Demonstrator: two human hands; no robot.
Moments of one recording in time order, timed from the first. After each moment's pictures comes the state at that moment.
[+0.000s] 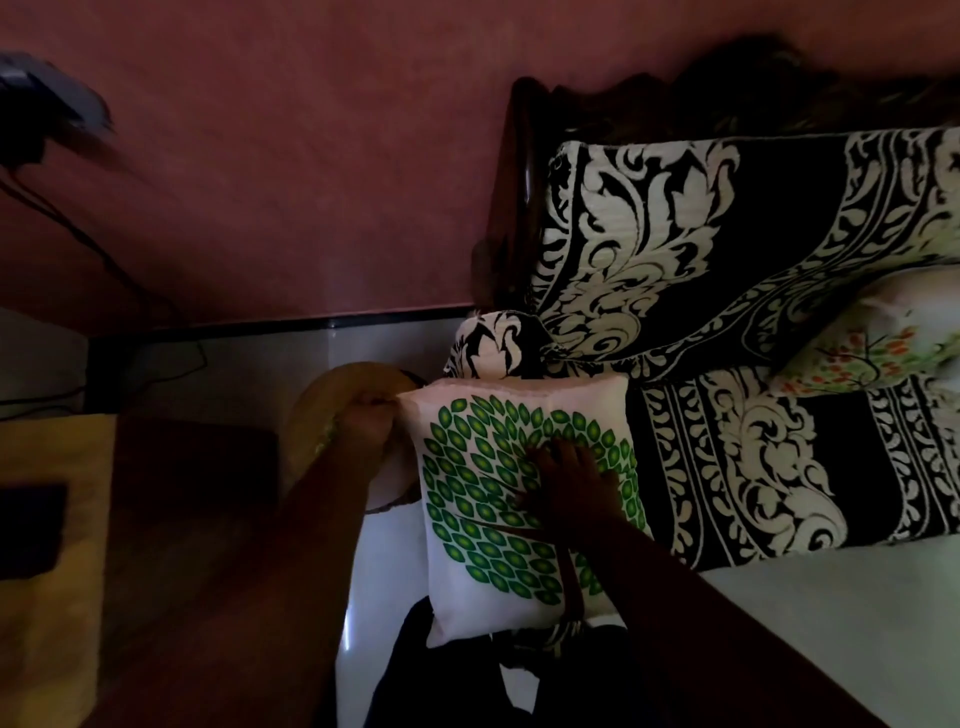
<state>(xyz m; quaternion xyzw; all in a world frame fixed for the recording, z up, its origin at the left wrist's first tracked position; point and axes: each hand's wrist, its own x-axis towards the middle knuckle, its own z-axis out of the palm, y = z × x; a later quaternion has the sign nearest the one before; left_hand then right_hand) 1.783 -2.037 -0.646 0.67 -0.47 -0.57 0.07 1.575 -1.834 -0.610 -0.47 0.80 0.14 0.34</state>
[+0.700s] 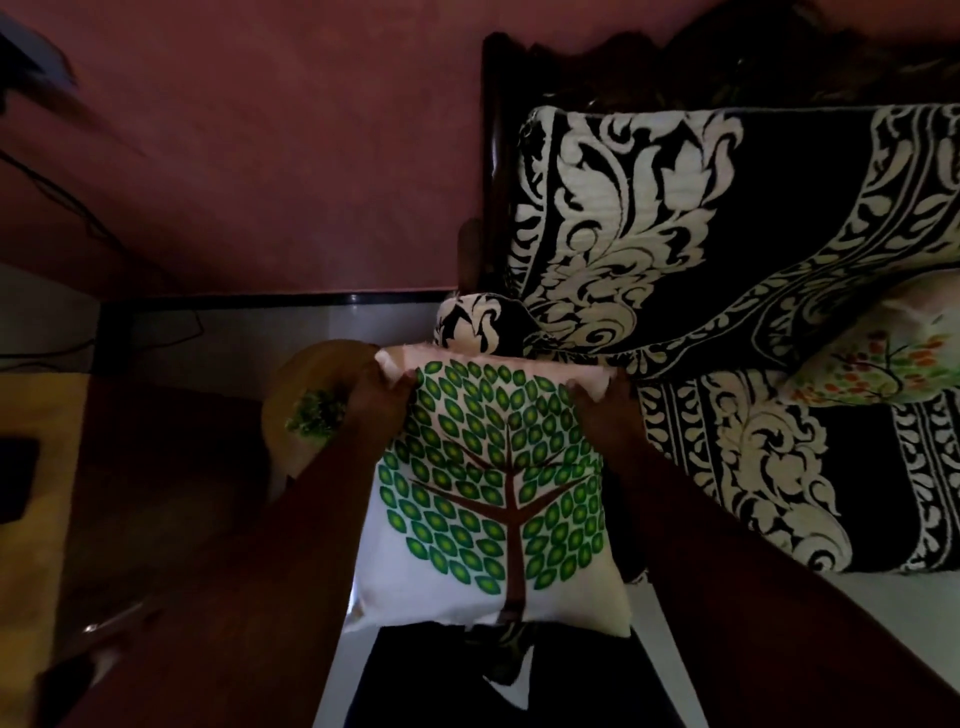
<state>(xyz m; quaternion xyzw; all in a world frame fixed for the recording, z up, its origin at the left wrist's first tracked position) 1.701 -1.993 -0.635 0.71 -0.52 -0.47 0.08 1.441 -1.858 -0.673 -0.18 0.89 -0.20 0.36</state>
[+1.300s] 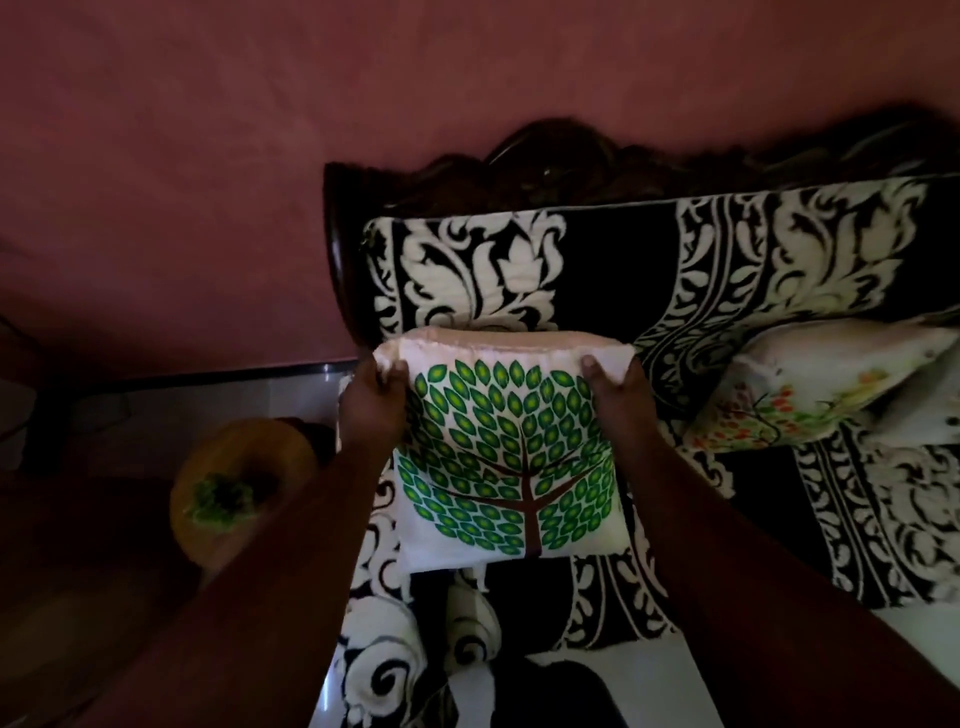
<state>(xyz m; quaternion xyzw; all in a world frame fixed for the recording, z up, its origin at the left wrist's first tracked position) 1.501 -1.983 -0.570 0.64 -0.61 -0.41 0.22 1.235 -1.853 -0.586 -0.16 0.84 -0.42 0.30</state>
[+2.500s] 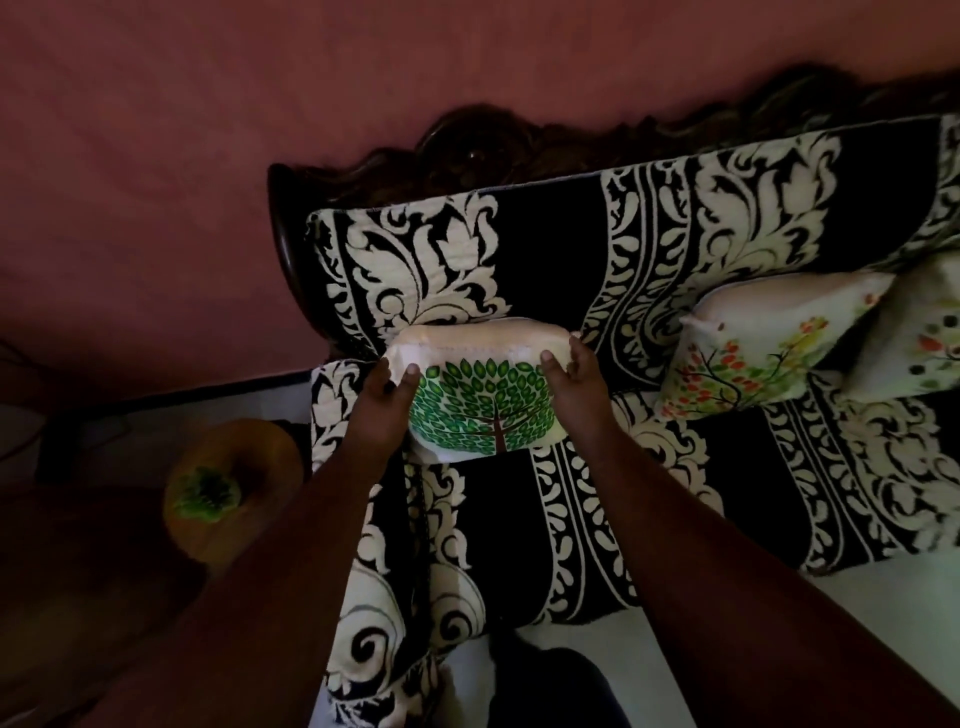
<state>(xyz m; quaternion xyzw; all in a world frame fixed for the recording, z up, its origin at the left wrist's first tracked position) 1.479 -1.911 -0.581 0.59 -0.57 -0.55 0.16 1.239 -1.791 -0.576 -0.16 0.78 -0.47 0.38</state>
